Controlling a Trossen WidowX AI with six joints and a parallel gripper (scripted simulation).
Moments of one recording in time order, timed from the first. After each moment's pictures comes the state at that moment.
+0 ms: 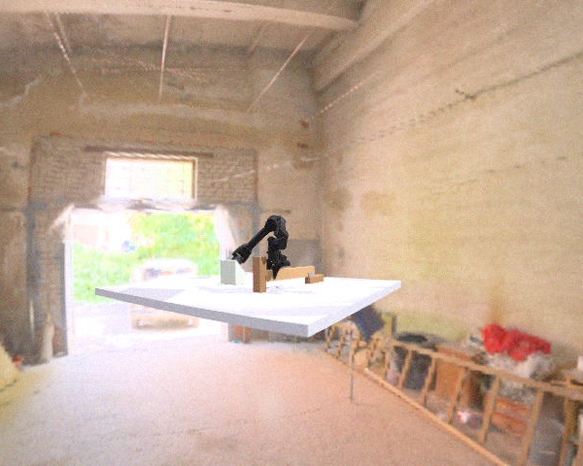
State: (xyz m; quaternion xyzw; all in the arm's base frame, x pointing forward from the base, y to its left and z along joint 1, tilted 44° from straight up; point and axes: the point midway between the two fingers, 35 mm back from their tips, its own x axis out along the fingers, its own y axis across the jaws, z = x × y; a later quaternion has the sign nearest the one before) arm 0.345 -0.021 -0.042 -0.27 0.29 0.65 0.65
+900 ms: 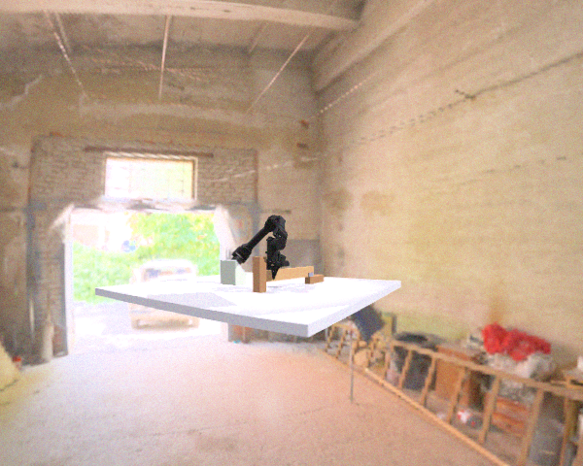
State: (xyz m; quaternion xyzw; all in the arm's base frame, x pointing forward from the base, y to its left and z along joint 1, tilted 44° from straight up) arm 0.345 -0.026 -0.048 -0.27 0.29 0.65 0.65
